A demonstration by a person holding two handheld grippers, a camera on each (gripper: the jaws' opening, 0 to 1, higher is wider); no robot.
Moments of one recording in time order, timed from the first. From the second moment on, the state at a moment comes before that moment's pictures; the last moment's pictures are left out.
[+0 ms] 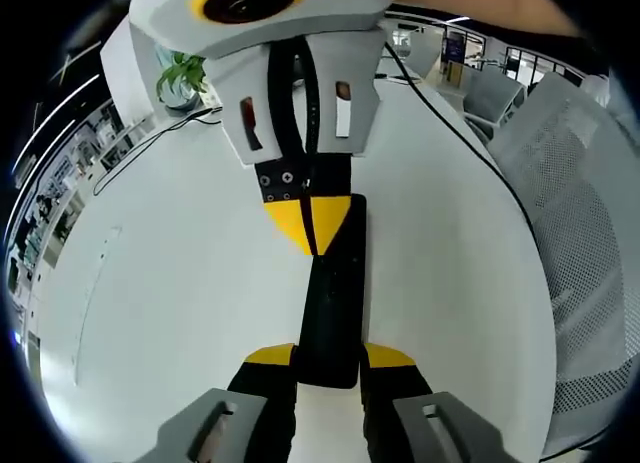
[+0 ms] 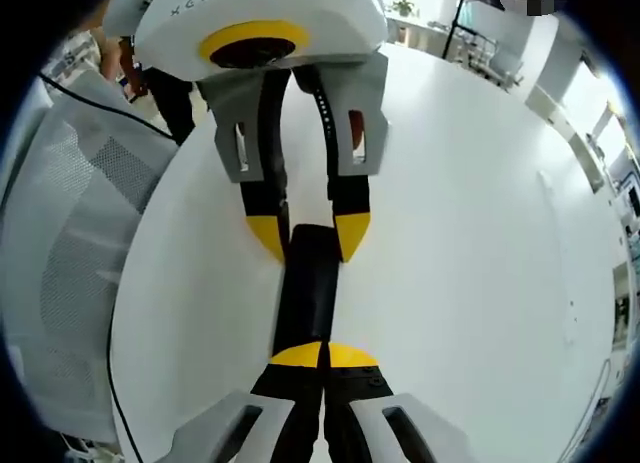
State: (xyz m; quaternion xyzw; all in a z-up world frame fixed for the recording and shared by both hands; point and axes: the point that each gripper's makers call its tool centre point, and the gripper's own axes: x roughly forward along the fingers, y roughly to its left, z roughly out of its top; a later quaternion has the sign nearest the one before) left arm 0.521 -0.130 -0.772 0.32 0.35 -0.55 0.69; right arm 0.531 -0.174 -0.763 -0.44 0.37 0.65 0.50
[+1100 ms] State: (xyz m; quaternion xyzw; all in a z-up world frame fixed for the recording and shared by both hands) left arm 0.522 -0.130 -0.774 0.32 0.34 -0.55 0.69; right arm 0.531 -0.172 -0.770 -0.45 0.39 0.64 0.49
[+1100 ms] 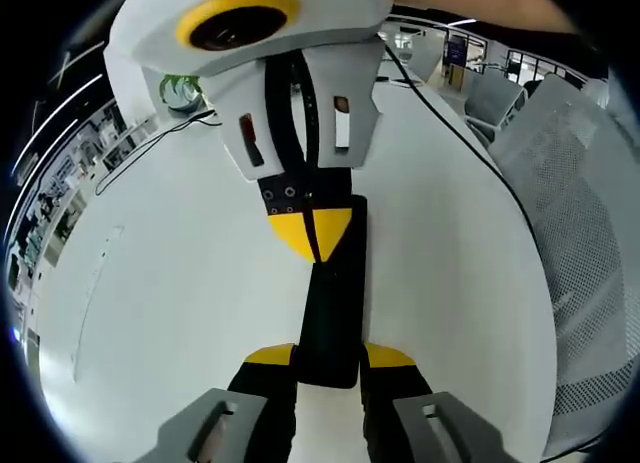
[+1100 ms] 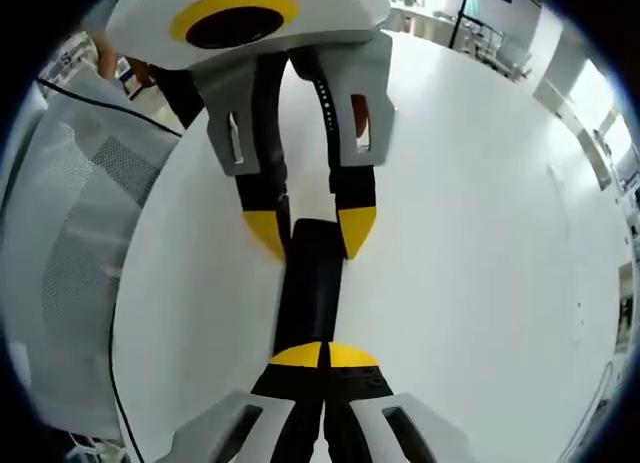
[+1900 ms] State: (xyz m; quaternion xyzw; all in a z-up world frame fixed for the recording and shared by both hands) left arm 0.522 -0.129 -0.773 0.32 0.34 -0.55 0.69; right arm 0.526 -0.171 -0.741 -0.46 0.36 0.64 0.50
